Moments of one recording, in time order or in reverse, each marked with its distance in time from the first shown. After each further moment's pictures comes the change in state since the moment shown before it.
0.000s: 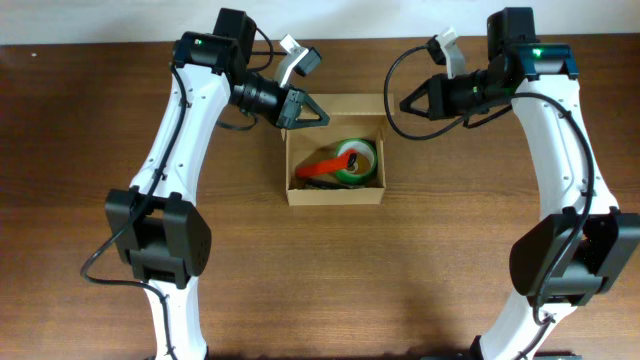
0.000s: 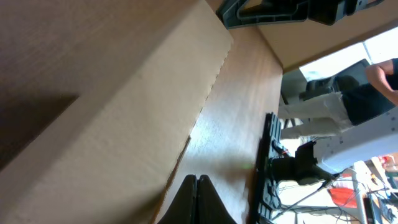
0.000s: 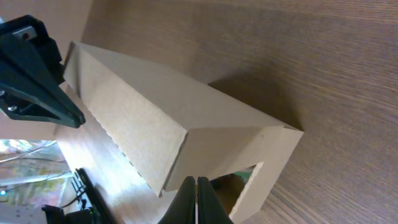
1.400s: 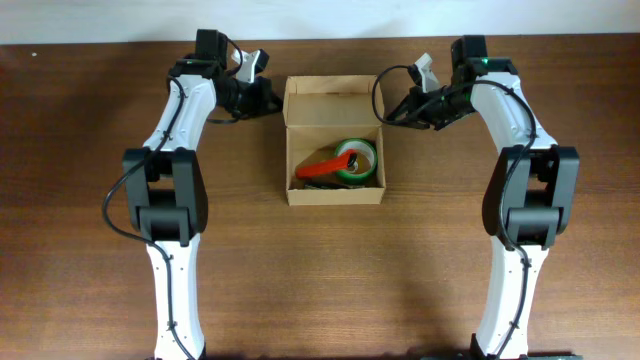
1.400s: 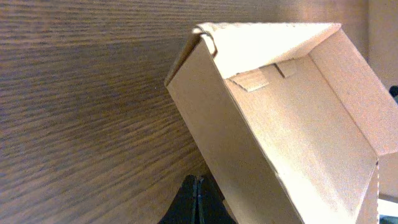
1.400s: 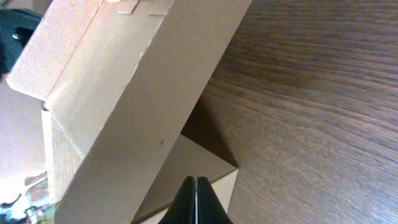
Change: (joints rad) left arm 0.149 0.349 0.001 0.527 -0.260 -0.558; right arm 0.000 0.406 0.075 0.188 0.009 0.148
